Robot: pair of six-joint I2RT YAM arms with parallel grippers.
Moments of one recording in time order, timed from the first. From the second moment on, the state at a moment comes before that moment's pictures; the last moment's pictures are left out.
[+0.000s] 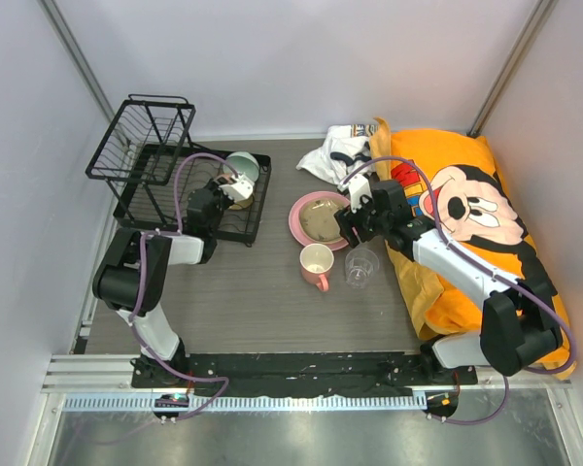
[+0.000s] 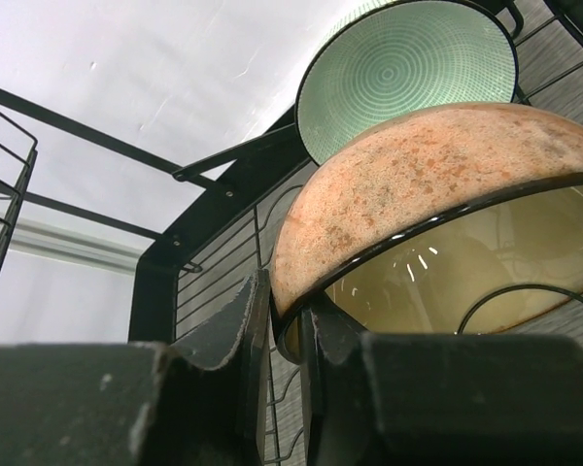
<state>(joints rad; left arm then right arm) -0.26 1.75 0.73 0.88 -0.12 0.82 0.43 1.35 0.90 -0.21 -0.15 -0.26</state>
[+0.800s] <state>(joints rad) -0.26 1.80 0.72 1.04 -0.08 0.90 0.41 1.37 0.90 -0.21 -0.17 -0.26</state>
